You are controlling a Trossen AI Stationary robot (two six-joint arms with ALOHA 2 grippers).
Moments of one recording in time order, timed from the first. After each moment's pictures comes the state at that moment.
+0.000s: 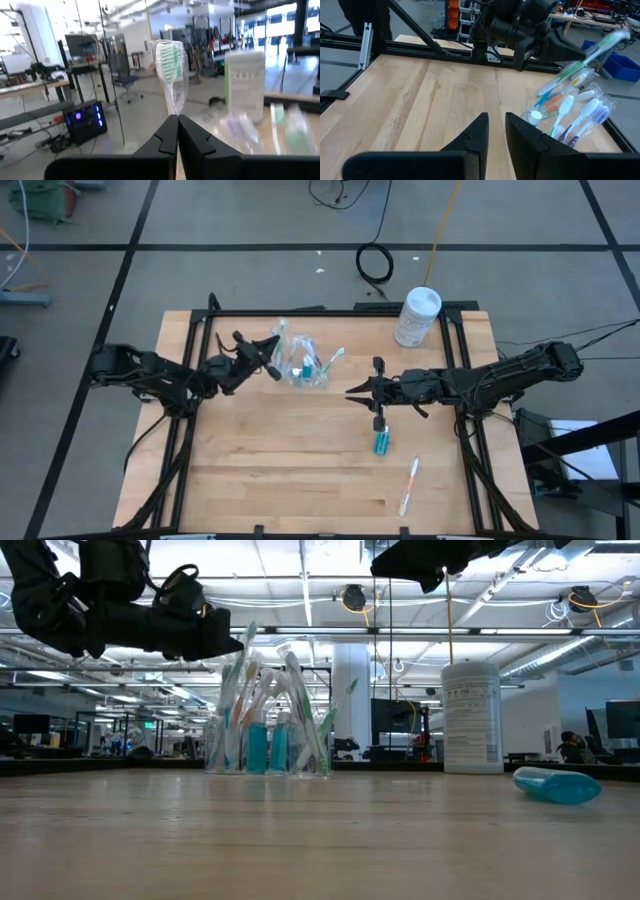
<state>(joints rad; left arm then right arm) 0.17 1.37 0.27 1.26 -0.59 0.21 0.16 1.20 0.79 0.13 0.21 -0.06</state>
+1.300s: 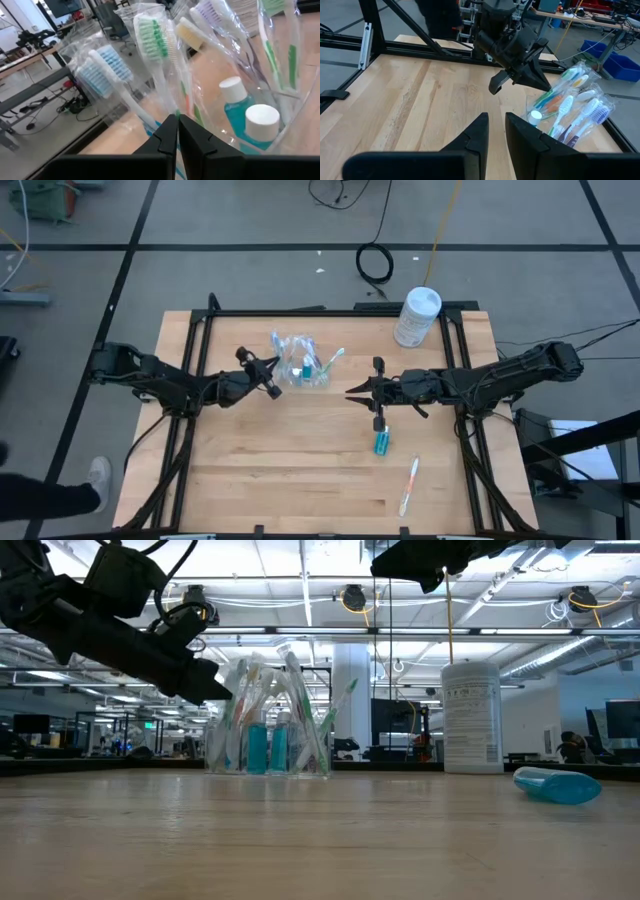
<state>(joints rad) 0.02 1.37 0.27 0.81 -0.76 0.10 0.16 1.20 0.79 0.13 0.21 -0.06</state>
